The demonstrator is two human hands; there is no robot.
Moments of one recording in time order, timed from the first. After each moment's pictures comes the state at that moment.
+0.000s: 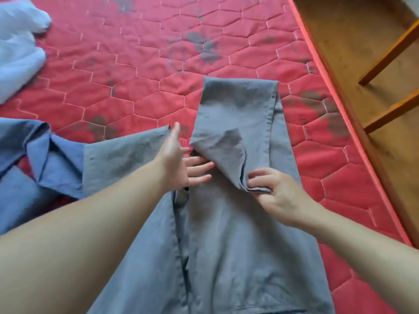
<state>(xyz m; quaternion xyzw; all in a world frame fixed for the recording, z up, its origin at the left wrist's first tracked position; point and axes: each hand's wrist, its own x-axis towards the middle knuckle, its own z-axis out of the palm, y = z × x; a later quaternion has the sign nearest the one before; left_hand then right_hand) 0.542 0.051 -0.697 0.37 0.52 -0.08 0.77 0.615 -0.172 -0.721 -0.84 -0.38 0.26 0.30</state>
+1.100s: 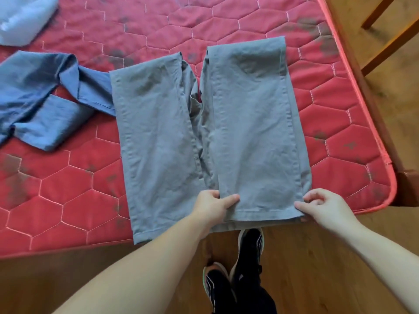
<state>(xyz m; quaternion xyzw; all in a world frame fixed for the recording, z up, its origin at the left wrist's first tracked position) 0.300 -0.151 -0.734 0.57 0.50 -0.18 0.63 0.427 -0.366 -0.723 -0.86 0.07 0.37 0.34</state>
